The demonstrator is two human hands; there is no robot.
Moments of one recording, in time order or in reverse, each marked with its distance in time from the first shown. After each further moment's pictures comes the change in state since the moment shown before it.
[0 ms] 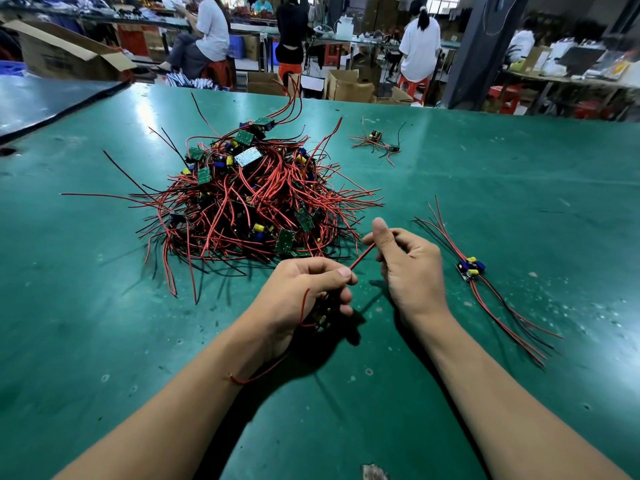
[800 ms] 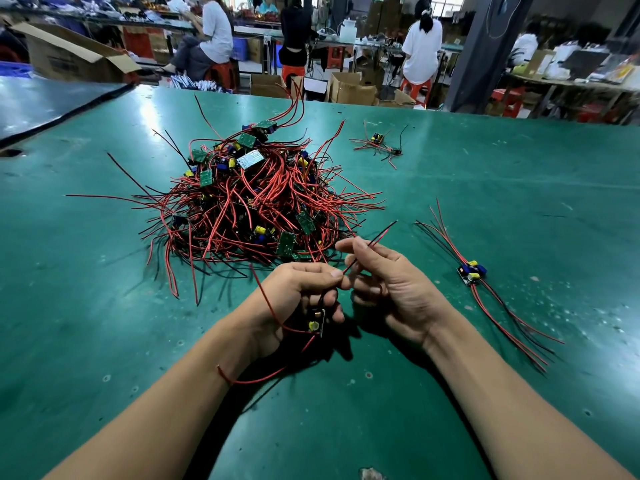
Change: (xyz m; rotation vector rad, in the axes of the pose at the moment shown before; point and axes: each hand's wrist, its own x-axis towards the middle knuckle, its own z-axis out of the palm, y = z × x) left_hand 0.000 0.007 -0.009 -0.014 -0.073 -0.117; right_hand -0.011 -0.010 0.000 0.622 -0.566 0.428
